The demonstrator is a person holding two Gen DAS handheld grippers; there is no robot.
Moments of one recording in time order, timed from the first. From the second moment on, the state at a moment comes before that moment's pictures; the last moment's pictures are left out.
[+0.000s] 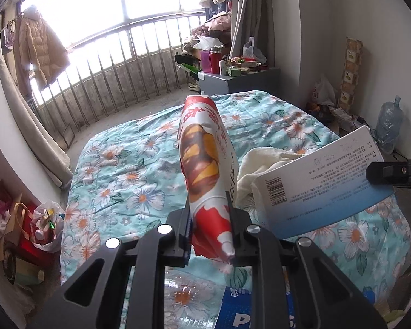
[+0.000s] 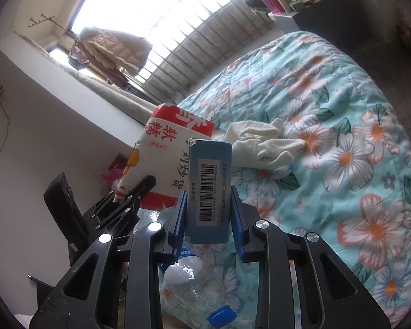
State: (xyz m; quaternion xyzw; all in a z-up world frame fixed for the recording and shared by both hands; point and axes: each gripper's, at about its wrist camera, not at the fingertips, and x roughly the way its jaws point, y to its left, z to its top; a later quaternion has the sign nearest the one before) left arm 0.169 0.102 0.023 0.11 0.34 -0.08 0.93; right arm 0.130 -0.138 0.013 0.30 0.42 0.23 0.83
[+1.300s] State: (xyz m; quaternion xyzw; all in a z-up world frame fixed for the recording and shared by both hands) left arm 0.127 0.046 0.067 0.18 0.28 -0.09 0.94; right arm 0.082 -0.204 0.033 0.34 0.35 0.21 0.85
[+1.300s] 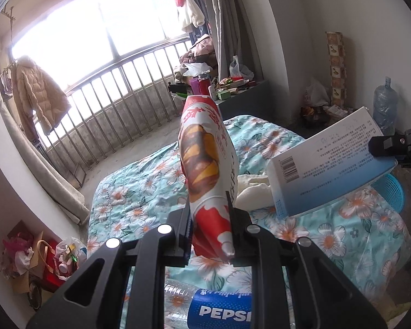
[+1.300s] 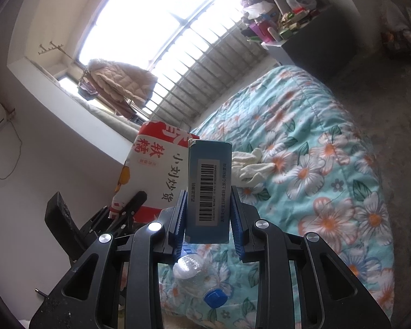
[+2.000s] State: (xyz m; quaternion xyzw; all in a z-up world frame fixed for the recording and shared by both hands) left arm 0.180 -0.181 0.055 0.17 0.37 -0.35 0.84; right arm -0.026 -0.412 0.004 0.40 0.24 -0.13 0.87
